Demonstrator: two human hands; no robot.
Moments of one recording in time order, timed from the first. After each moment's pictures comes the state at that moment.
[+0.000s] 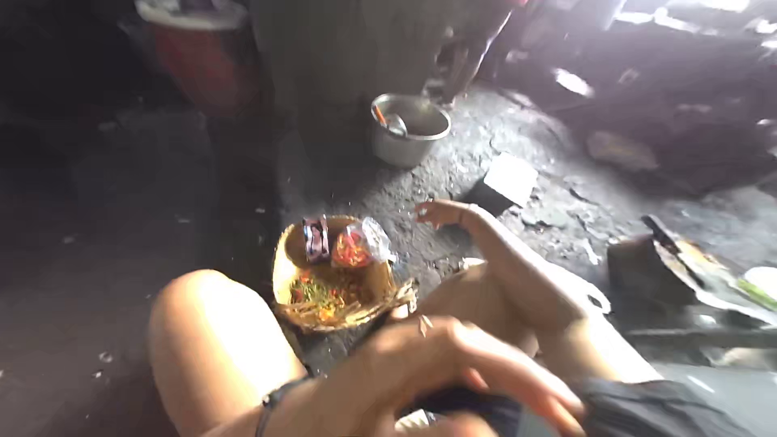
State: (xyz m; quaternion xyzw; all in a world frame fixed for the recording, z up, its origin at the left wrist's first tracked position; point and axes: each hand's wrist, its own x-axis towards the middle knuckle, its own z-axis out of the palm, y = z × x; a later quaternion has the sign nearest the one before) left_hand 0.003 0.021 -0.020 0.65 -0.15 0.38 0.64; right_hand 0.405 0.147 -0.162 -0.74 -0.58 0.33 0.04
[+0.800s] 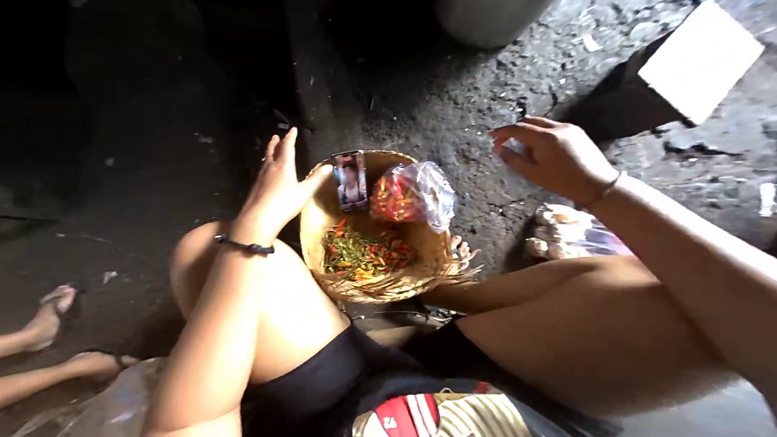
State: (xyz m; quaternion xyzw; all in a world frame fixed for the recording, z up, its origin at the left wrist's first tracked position) left_hand -0.021 0.280 -0.158 0.76 0.57 0.07 0.30; right_hand 0.385 0.161 -0.167 -0.64 -0.74 0.12 0.13
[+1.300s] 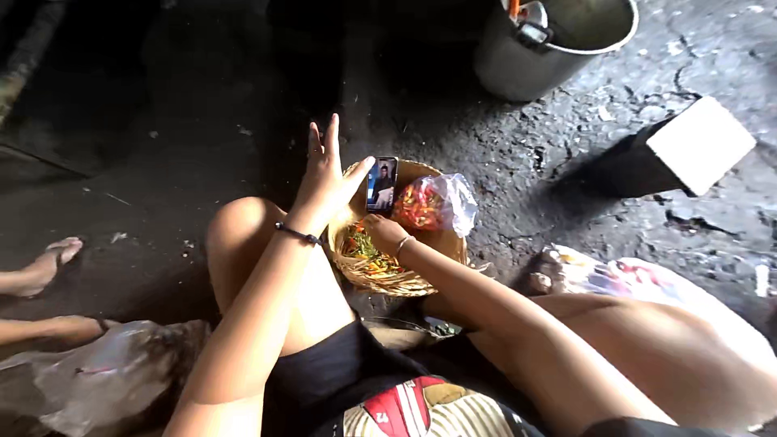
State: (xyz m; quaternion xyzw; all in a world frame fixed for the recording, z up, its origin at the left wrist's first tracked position) left_hand -0.038 0.232 -0.151 0.71 0.58 0.23 0.31; right_hand 0.123 0.179 -0.310 -0.56 -0.76 0.33 -0.05
